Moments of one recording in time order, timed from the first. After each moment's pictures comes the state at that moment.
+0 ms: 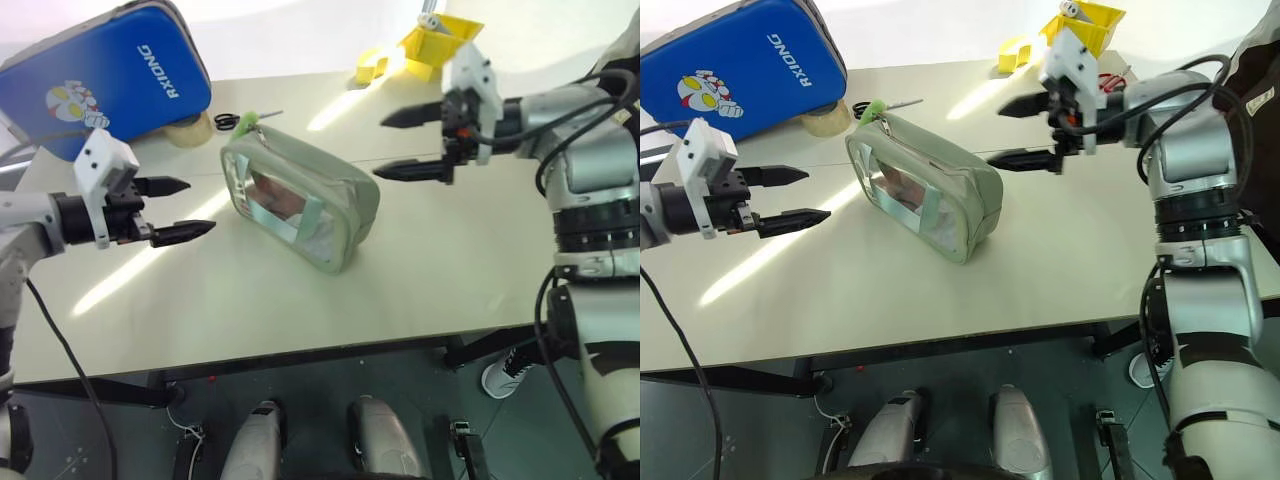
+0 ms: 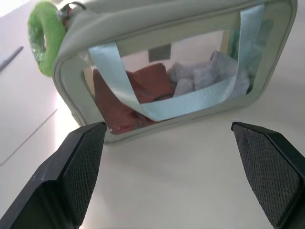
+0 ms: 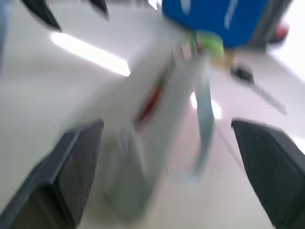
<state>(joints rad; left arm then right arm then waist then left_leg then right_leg) -0.51 1.01 0.22 -0.13 -0.58 0.69 -1.05 -1.08 -0.61 0.07 0.13 0.28 0.65 1.25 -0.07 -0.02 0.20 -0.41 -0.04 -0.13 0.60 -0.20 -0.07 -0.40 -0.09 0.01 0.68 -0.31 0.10</state>
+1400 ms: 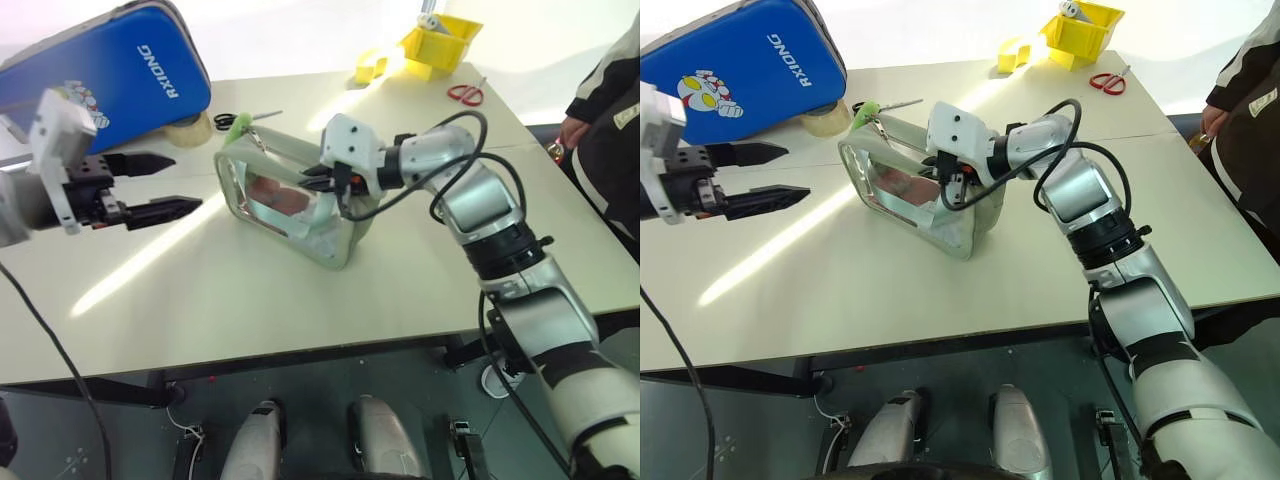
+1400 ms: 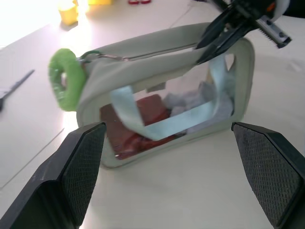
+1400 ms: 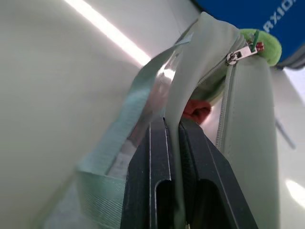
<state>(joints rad) -0.46 1.10 0.36 -0.15 -0.71 0.80 -1.05 -1.13 -0.48 0.38 0.37 0.04 0.11 1.11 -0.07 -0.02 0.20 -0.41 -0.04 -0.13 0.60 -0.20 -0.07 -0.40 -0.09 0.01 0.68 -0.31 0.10</state>
